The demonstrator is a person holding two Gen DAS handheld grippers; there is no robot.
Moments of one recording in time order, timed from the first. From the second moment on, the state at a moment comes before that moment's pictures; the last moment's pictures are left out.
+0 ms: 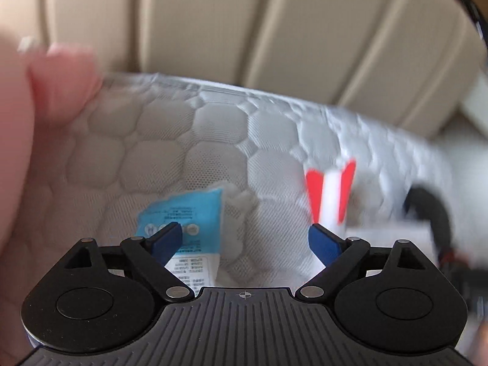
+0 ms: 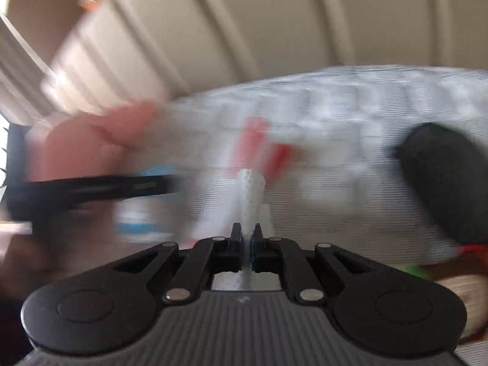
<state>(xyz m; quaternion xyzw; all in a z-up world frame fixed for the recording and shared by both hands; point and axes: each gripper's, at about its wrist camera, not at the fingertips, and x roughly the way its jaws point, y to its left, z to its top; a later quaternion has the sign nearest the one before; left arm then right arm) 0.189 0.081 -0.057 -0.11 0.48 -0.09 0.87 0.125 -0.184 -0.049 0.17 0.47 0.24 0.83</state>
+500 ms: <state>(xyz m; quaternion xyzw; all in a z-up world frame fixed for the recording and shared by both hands) 0.194 0.056 -0.059 -0.06 0.48 -0.09 0.87 0.114 -0.146 -0.085 0.03 0.51 0.18 0.84</state>
